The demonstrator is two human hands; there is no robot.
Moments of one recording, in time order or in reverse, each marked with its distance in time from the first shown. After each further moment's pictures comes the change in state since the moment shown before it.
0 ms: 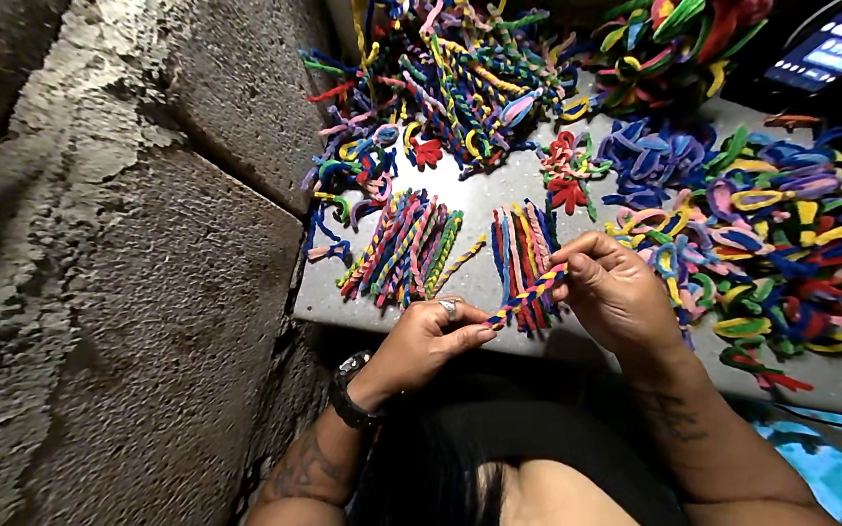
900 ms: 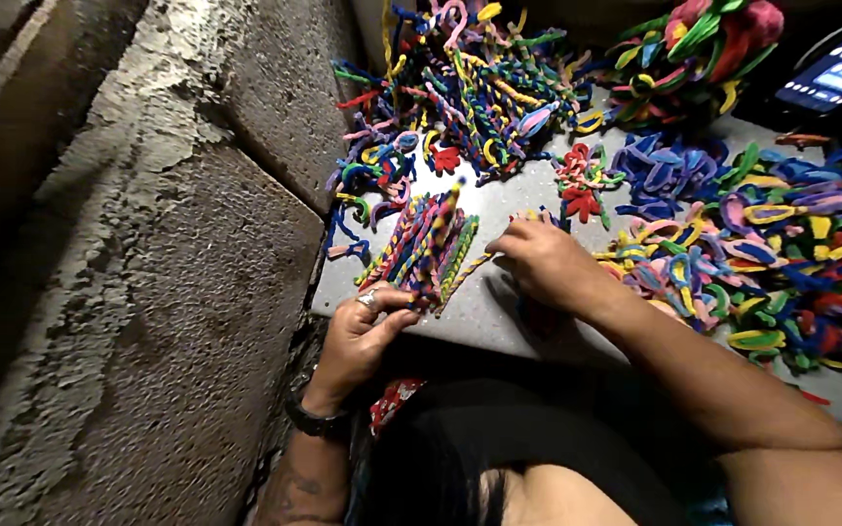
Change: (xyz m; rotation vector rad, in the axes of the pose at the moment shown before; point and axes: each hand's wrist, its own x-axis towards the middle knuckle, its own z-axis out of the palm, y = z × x) left_hand -0.044 -0.006 -0.054 0.183 0.375 0.255; right_hand 0.066 0.023 0.019 -1.319 -0.410 -0.482
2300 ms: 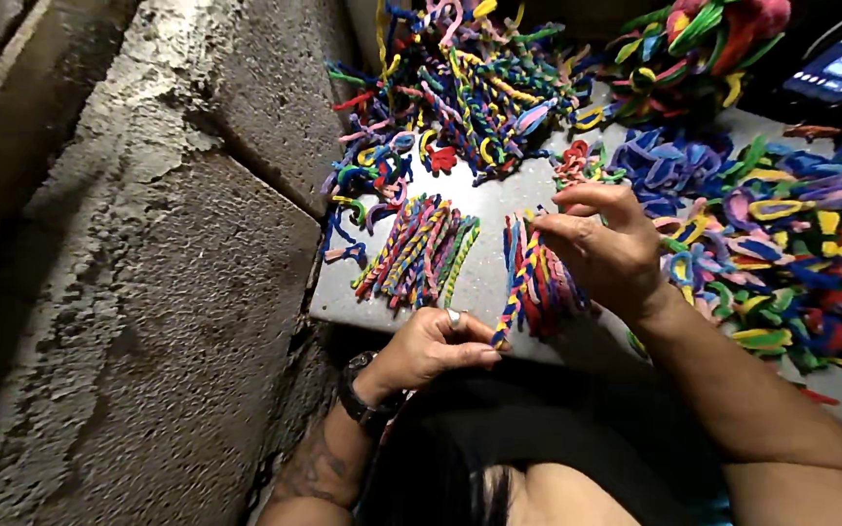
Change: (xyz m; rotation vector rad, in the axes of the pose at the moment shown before) left_hand 0.017 0.007 0.056 -0.542 -0.448 -0.331; right_hand -0.020 0.013 -0.029 -0.068 0.521 -0.206
